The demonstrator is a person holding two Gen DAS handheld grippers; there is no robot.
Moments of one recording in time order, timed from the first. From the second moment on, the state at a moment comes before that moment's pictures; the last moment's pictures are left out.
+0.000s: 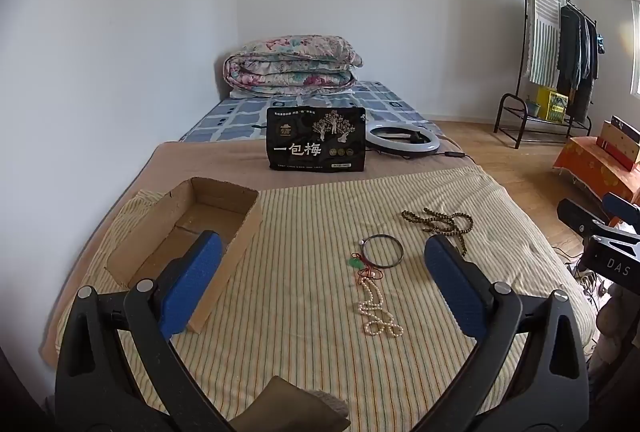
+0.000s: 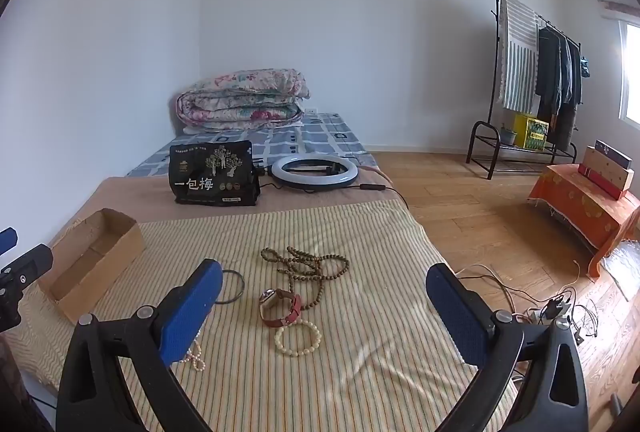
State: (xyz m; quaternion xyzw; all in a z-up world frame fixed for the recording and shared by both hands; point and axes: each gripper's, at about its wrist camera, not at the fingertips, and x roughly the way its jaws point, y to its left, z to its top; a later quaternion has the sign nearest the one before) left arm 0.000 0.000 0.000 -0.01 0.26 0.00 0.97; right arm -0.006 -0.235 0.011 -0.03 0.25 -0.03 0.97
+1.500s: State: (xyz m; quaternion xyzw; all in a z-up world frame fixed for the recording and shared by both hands) left arm 0.005 0.004 -0.001 -0.01 0.26 0.00 0.97; right arm -0.002 -0.234 0.006 -0.02 0.26 -0.03 0.97
